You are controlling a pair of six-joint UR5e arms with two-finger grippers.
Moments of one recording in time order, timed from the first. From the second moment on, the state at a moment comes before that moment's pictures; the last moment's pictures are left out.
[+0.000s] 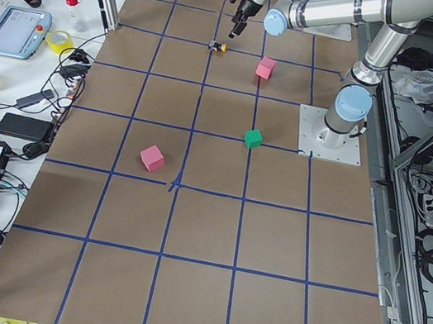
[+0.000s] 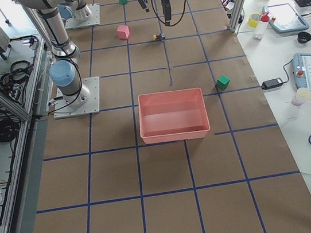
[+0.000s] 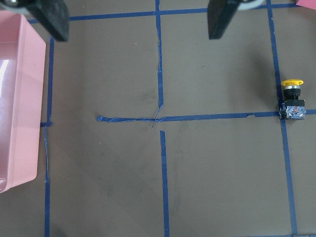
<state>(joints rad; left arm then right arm) -1.95 -1.64 -2.12 -0.52 1.72 -0.37 1.56 -1.47 1.42 -1.54 -1.61 0.02</state>
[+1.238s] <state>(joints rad) -2.08 -2.06 -2.15 0.12 1.84 -0.47 1.56 -1.47 1.43 -1.54 -1.61 0.02</state>
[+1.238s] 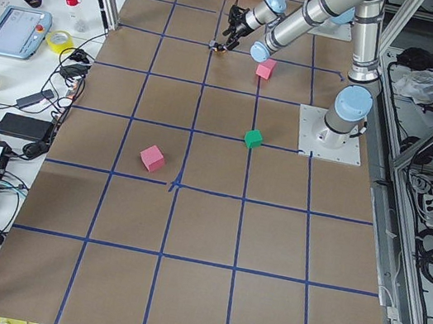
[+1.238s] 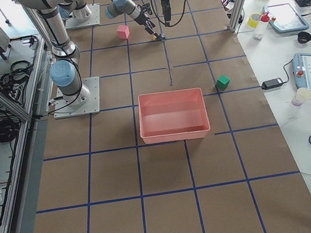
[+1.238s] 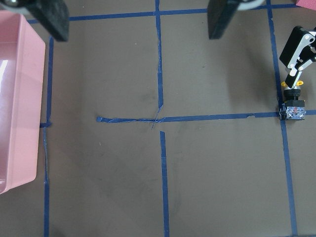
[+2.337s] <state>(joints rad) -2.11 -2.13 -2.13 0.16 1.88 -0.42 1.56 -1.47 1.43 -1.54 -1.61 0.02</state>
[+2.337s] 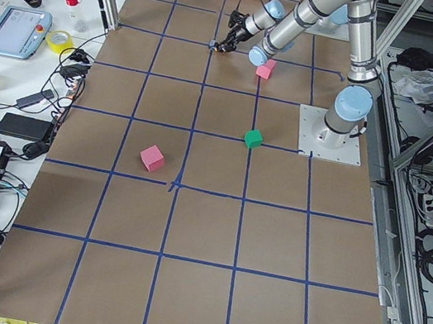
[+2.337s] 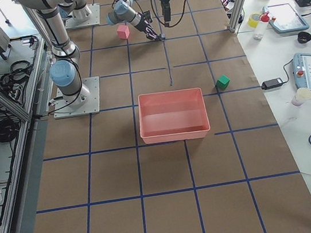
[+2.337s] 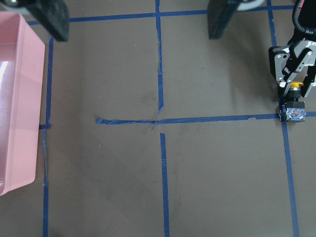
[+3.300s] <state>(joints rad) -1.97 -1.91 -1.69 -1.05 1.44 -0.70 1.56 -1.47 1.43 -1.54 -1.60 0.01</state>
